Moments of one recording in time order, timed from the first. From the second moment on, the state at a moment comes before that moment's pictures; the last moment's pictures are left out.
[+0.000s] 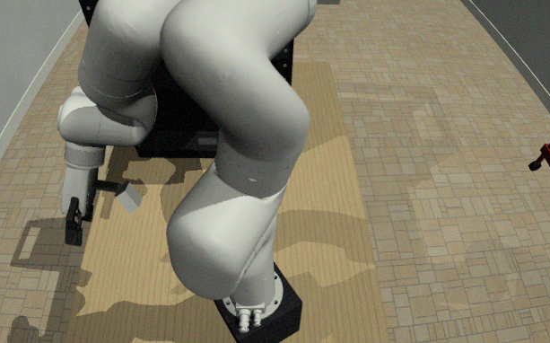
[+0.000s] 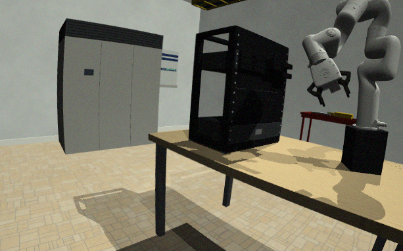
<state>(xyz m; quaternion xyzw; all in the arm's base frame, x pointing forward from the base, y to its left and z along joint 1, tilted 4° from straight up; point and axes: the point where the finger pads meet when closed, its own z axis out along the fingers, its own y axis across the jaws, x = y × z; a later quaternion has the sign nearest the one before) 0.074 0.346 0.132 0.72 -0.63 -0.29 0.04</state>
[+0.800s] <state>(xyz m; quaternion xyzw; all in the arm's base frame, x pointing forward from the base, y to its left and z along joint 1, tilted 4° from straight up) 0.061 0.343 0.082 0.60 -0.73 -0.31 0.11</state>
